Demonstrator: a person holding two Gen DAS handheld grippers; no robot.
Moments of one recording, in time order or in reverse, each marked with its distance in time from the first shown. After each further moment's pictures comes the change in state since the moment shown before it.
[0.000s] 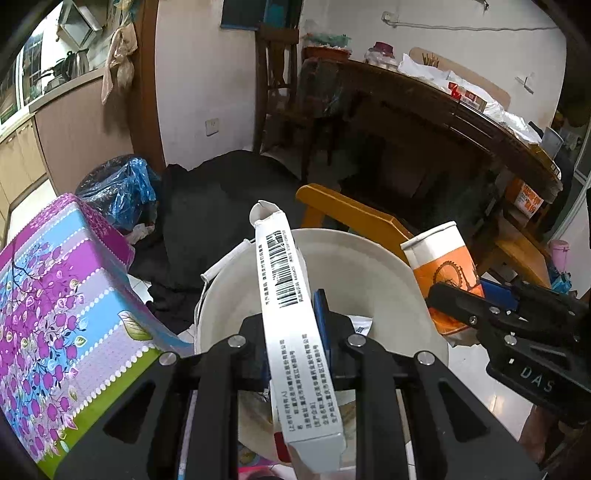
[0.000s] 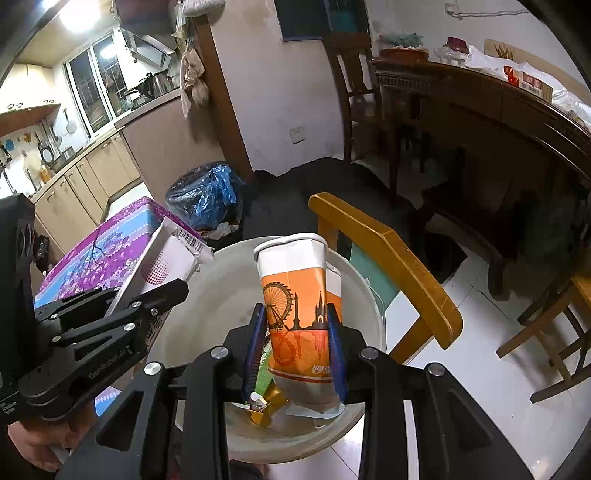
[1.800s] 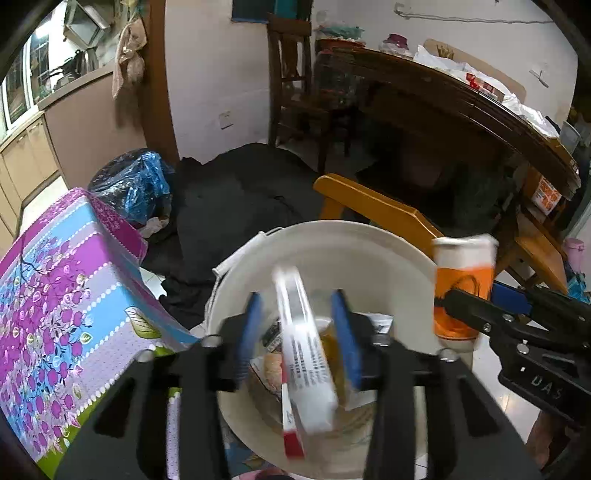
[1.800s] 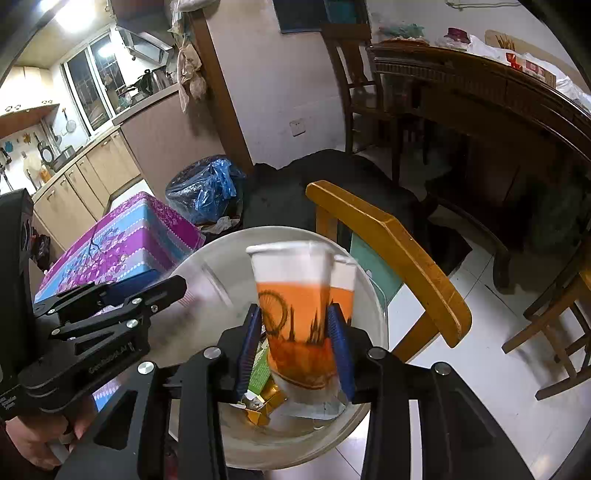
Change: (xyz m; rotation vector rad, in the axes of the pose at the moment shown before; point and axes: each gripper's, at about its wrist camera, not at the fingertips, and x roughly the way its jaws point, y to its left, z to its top) left arm 0.016 0.004 0.001 -0.010 0.023 0.076; right arm 0.016 0.005 -0.016 0.014 0.018 0.012
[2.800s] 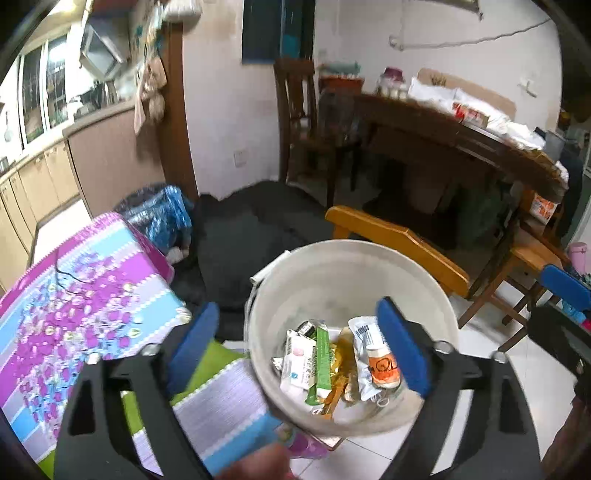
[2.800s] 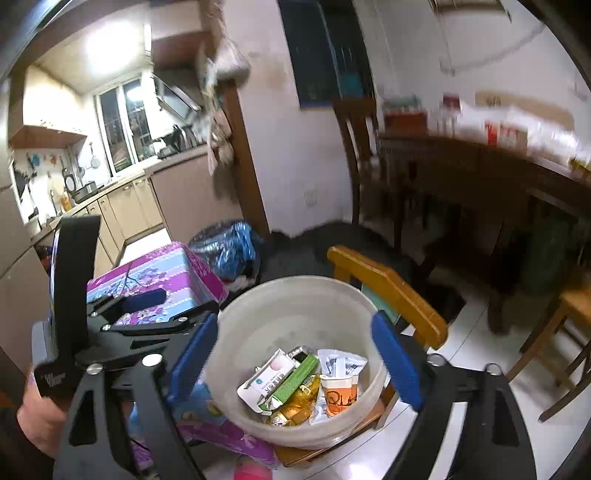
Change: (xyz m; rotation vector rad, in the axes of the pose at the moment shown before) left arm -0.087 0.010 -0.033 0.025 -0.182 0.047; right arm -0.142 0.053 -0.072 -0.070 -0.357 0.019
